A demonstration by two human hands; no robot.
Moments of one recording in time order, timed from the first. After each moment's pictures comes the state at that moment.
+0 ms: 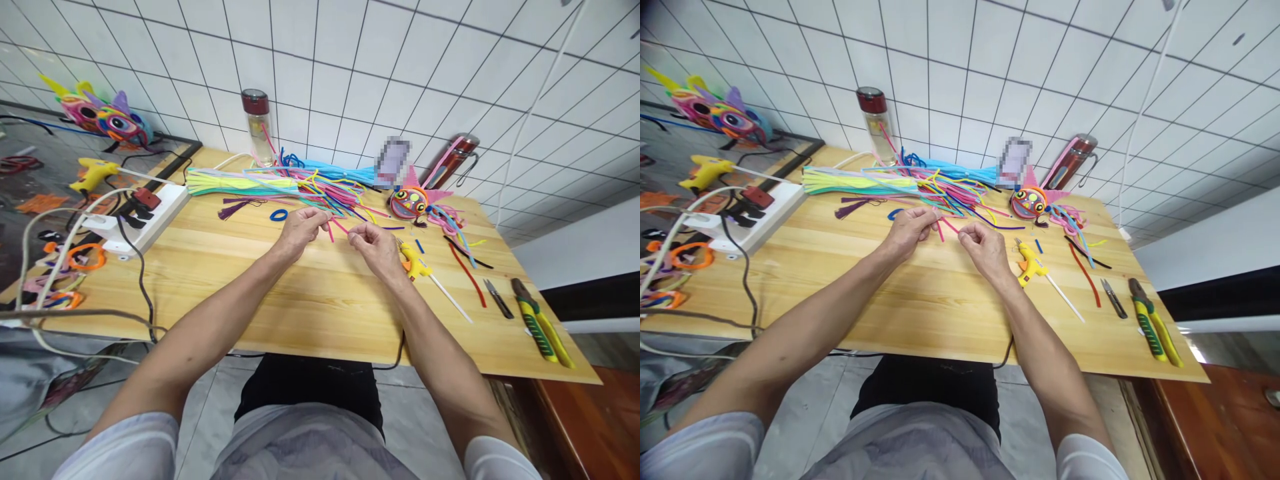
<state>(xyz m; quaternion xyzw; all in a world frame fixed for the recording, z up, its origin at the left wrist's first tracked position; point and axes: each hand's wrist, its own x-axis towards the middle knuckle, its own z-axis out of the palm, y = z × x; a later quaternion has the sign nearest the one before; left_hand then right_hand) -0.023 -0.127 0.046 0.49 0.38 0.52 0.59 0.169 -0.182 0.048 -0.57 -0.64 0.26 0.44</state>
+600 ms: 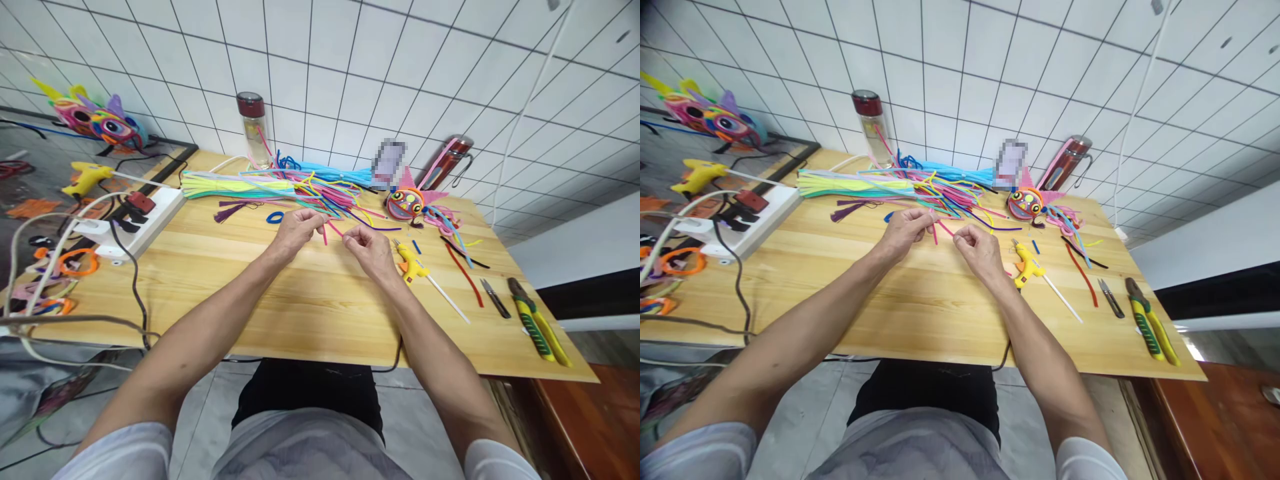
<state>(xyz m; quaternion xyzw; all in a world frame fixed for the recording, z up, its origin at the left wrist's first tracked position) -0.028 -0.124 0.049 0.54 0.40 0.49 0.55 0.167 -0.181 0.045 -0.58 -0.65 0.25 0.43</state>
